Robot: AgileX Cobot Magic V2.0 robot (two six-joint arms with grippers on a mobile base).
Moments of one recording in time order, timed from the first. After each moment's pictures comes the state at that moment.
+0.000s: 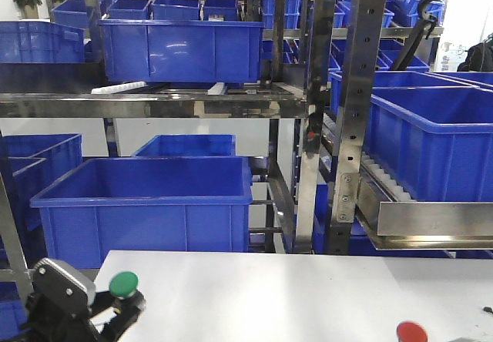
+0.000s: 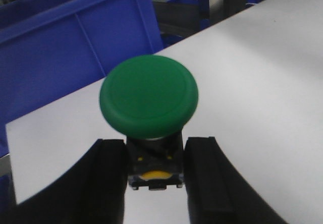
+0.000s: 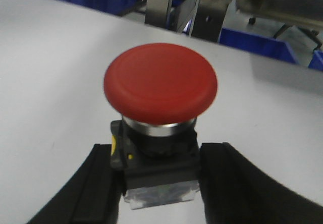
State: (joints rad) left arm -0.23 1.63 -0.57 0.46 -0.63 -0.12; right arm 0.02 1.84 -0.28 -0.24 -1.13 -0.09
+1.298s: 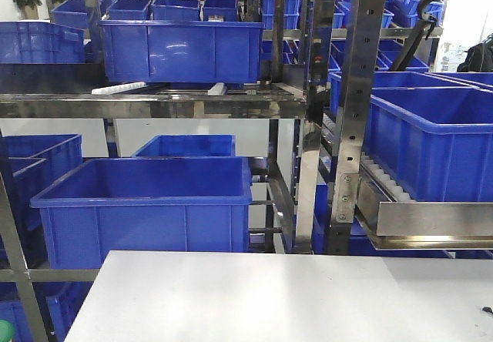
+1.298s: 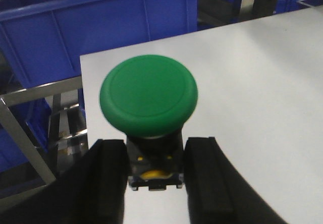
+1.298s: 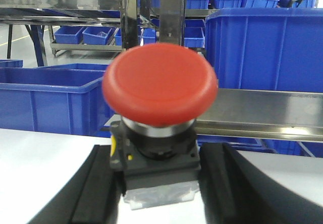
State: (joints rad) left arm -0.35 0.68 -0.33 0.32 0.15 -0.29; right arm 0.02 0.53 -0.25 -0.58 -0.13 0.52
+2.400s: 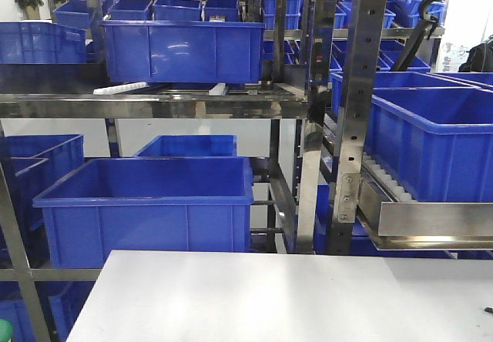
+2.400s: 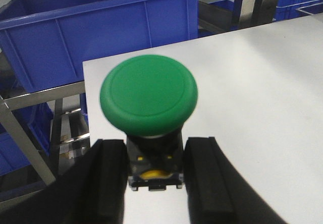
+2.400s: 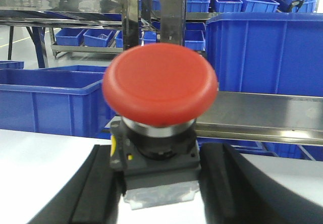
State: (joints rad) left arm -0.35 0.67 -0.33 0.32 0.15 -0.29; right arm 0.02 0.52 -0.25 -0.58 -0.13 0.52
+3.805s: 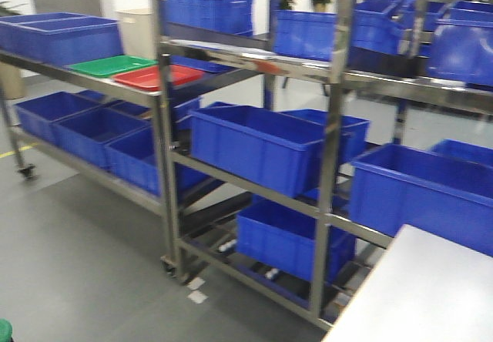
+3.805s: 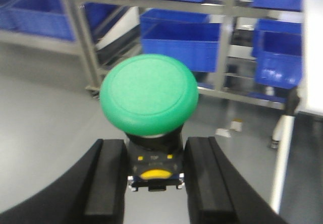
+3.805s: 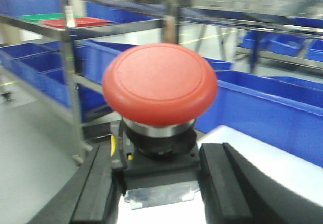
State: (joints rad) left arm -0.35 0.67 -0.33 0.32 0.15 -0.29; right arm 0.02 0.52 -0.25 -0.58 -0.13 0.52
